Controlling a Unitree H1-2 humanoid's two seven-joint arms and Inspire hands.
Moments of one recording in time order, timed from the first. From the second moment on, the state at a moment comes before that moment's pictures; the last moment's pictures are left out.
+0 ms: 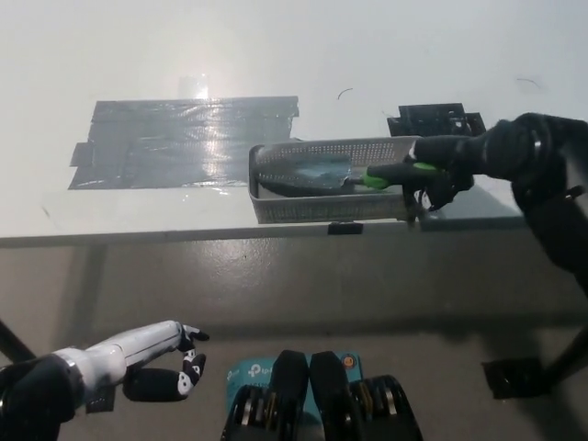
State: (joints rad) left_arm -0.25 0.39 -0.09 -0.39 0.72 0.46 -1.14; right_arm -0.96 -0.34 0.33 0.49 -0.65 0.37 0.94
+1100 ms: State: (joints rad) left_arm -0.17 0.39 -0.04 -0.39 0.70 0.46 -1.14; right_arm -1.09 -0.48 0.12 0.66 -0.37 0.39 0.86
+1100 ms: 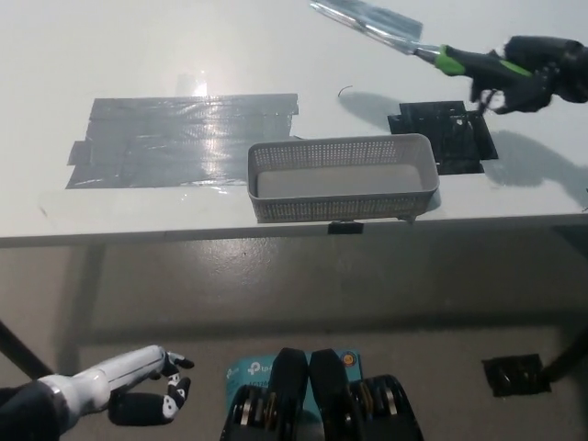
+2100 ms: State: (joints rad) left_arm -0.15 0.38 0.00 -0.41 0.71 0.46 -1.14; right_arm -0.97 -0.53 0.41 0.85 -0.50 0.21 0.52
